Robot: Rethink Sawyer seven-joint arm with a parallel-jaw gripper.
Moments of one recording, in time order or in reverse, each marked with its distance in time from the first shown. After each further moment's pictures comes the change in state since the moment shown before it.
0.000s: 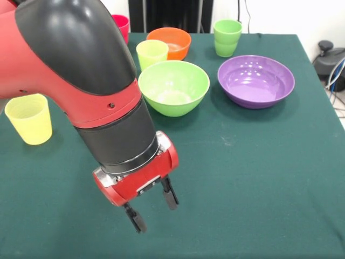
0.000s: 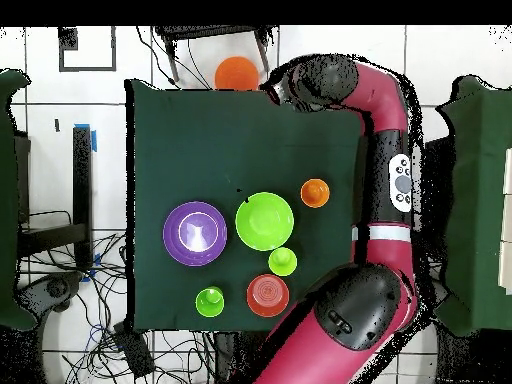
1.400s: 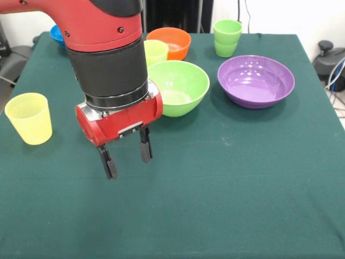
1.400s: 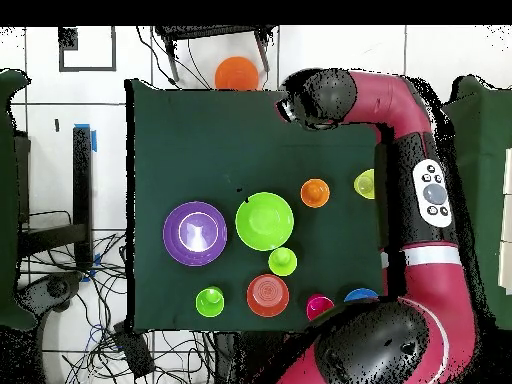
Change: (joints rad) arm 0.001 -0.266 -0.254 0.318 0.057 -0.156 0.139
